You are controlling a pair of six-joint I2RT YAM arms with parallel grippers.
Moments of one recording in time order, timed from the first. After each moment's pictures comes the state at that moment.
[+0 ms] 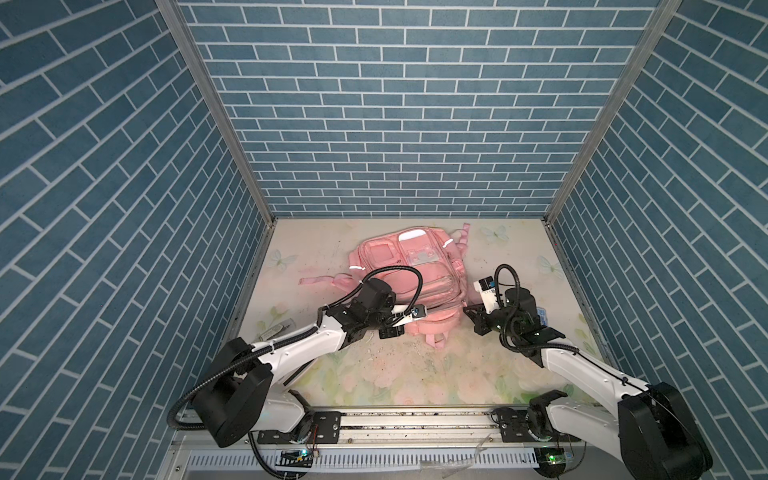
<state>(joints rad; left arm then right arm) -0.69 1.34 0.73 -0.14 0.30 0.76 0.35 1.11 0.42 0.06 -0.38 0.13</state>
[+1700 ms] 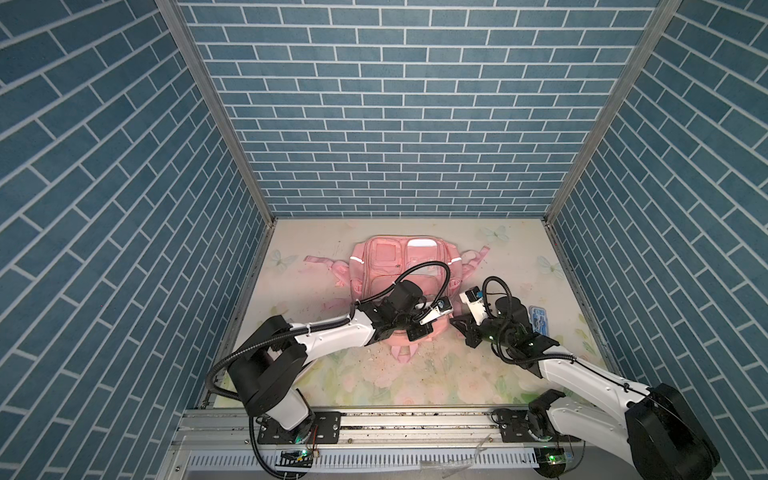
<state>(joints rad) -0.87 1.55 0.90 -0.05 0.22 0.41 0.53 1.06 0.36 0.15 -0.42 0.13</state>
